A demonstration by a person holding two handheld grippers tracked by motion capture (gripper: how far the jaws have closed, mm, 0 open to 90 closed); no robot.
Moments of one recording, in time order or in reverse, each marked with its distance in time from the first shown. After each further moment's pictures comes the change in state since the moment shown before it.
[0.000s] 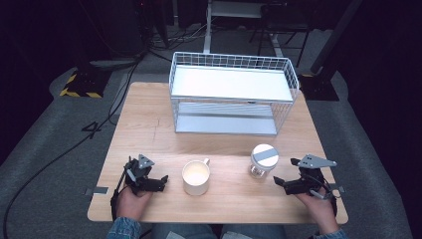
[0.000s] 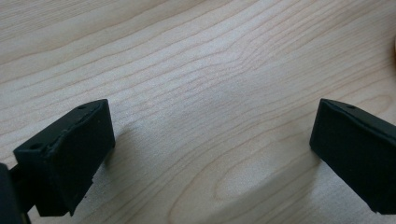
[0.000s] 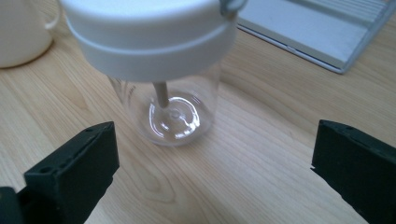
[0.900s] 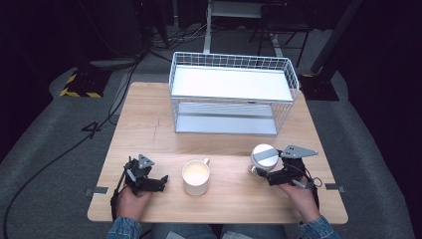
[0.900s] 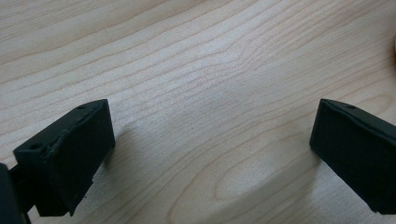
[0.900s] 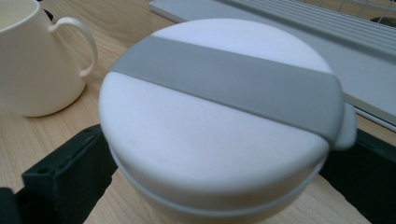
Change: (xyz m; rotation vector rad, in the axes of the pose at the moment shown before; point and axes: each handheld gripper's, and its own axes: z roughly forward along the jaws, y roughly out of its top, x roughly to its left) left arm 0.000 0.000 0.000 0.000 0.000 0.000; right arm 0.015 0.033 0.039 -0.065 0.095 -0.005
